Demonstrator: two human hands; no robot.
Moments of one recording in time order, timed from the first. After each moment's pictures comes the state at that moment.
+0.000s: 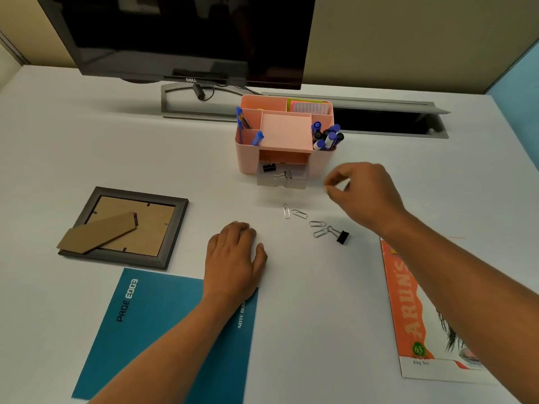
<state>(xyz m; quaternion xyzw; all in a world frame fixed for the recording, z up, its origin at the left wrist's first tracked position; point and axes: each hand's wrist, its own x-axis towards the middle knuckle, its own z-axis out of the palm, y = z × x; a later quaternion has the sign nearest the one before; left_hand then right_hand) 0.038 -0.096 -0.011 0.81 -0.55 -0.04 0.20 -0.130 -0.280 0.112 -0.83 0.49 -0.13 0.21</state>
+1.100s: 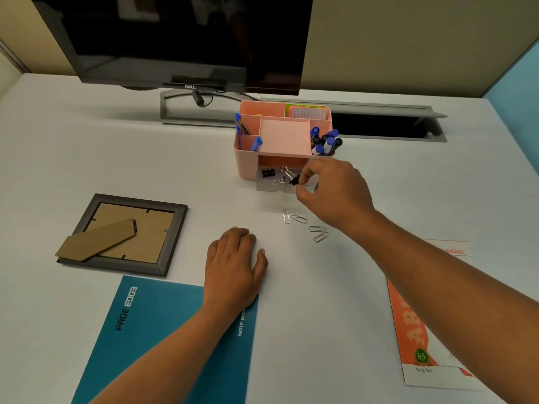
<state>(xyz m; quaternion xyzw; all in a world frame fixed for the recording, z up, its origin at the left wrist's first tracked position) 0.037 -0.096 -0.009 0.82 -0.55 -0.05 0.17 -0.087 -0.269 0.109 -0.86 0.46 -0.15 0.17</state>
